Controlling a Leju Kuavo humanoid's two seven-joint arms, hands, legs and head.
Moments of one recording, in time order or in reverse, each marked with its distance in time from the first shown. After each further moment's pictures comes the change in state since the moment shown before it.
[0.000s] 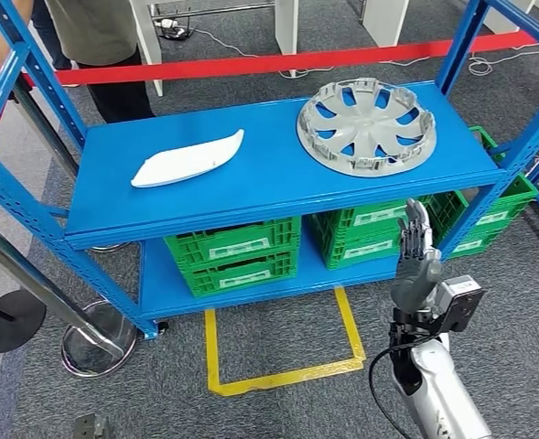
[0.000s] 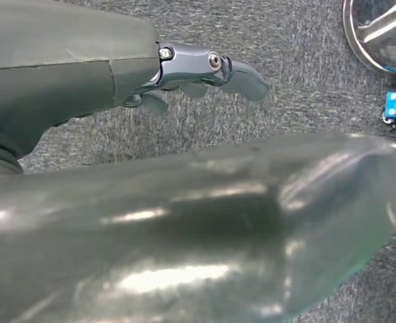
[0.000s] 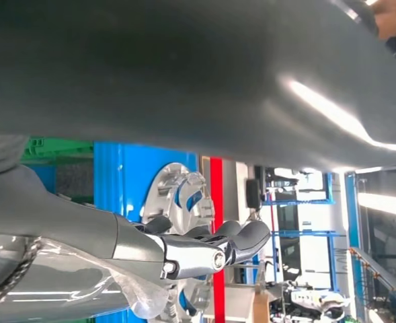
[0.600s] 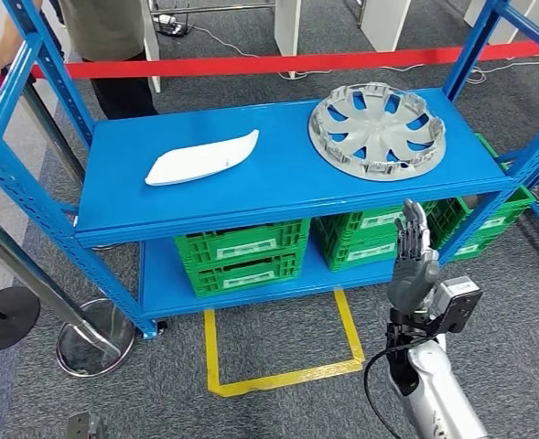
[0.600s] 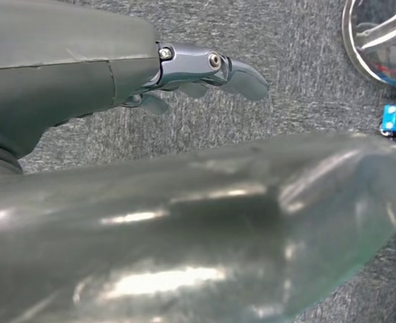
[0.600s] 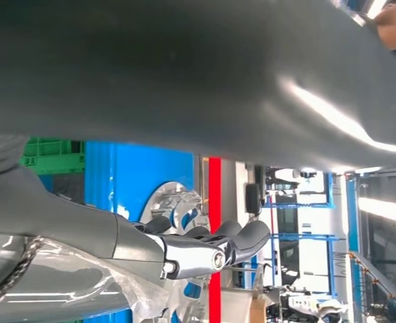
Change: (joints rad) left arm -0.002 0.001 -0.004 0.000 0.000 0.001 0.000; right arm -0.003 0.002 -0.001 0.002 0.001 0.004 0.000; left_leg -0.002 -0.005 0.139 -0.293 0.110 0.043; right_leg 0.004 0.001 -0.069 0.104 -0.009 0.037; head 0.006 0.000
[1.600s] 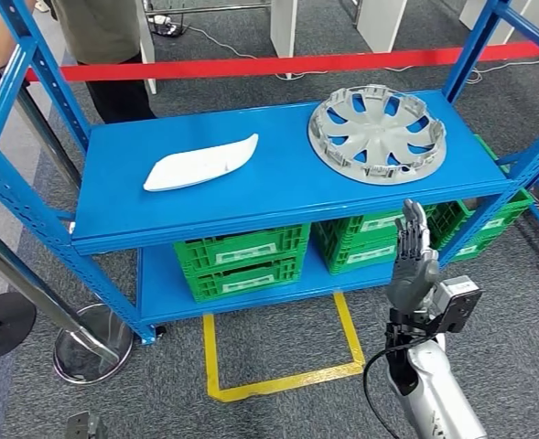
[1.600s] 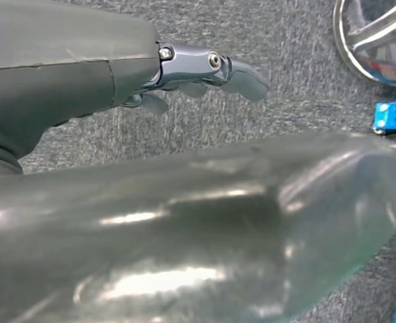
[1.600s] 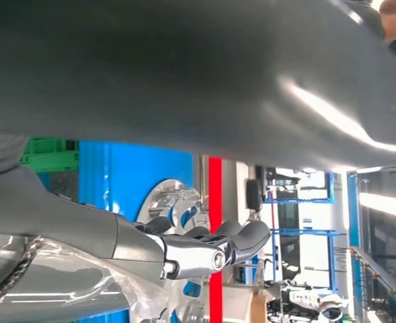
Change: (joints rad) left arm 0.000 0.001 0.000 0.000 0.000 0.001 0.000; right arm 0.001 0.005 -0.005 0.002 0.001 0.000 0.000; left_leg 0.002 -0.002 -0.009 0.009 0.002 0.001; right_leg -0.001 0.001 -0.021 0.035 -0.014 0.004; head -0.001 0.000
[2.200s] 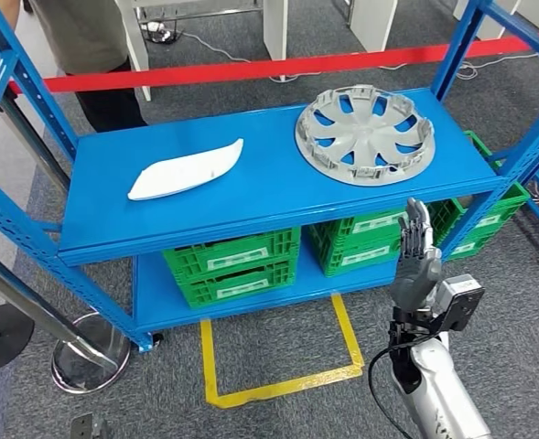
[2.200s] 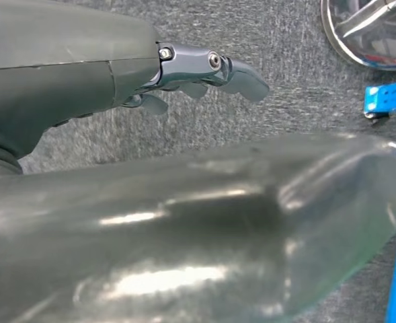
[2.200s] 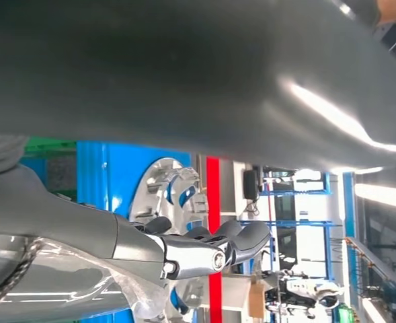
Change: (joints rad) left arm 0.000 0.001 0.000 0.000 0.000 0.001 0.000; right arm -0.002 0.001 -0.001 -0.001 0.001 0.000 0.000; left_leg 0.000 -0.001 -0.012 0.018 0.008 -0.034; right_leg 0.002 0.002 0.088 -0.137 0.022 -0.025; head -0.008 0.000
